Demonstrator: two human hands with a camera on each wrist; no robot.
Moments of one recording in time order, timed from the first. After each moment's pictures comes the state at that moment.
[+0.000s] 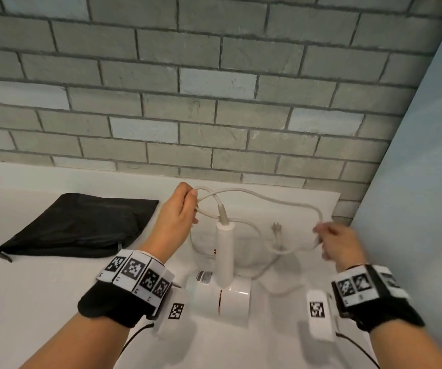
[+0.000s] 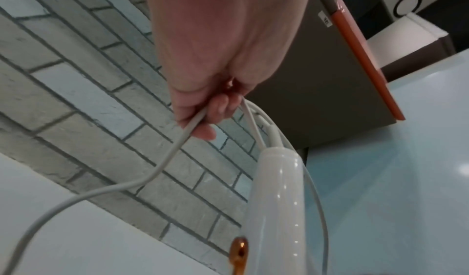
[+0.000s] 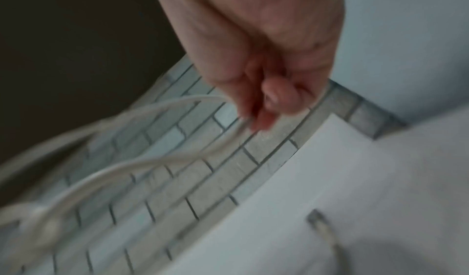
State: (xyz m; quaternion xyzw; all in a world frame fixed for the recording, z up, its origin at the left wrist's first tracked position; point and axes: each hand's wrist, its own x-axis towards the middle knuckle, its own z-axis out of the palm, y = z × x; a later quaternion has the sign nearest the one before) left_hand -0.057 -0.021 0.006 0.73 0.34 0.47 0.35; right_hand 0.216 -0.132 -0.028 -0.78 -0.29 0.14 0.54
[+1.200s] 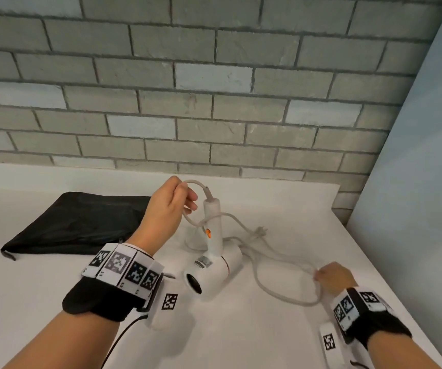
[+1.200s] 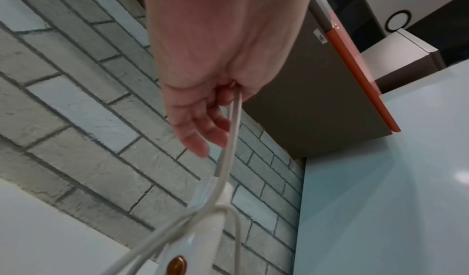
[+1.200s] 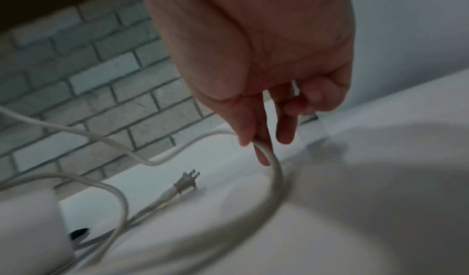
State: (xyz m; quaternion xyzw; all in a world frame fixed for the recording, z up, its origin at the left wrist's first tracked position) left_hand -0.066 -0.024 0.018 0.71 0.35 0.47 0.39; right_hand 0.236 -0.156 -0.107 -0.91 -0.37 0.17 0.04
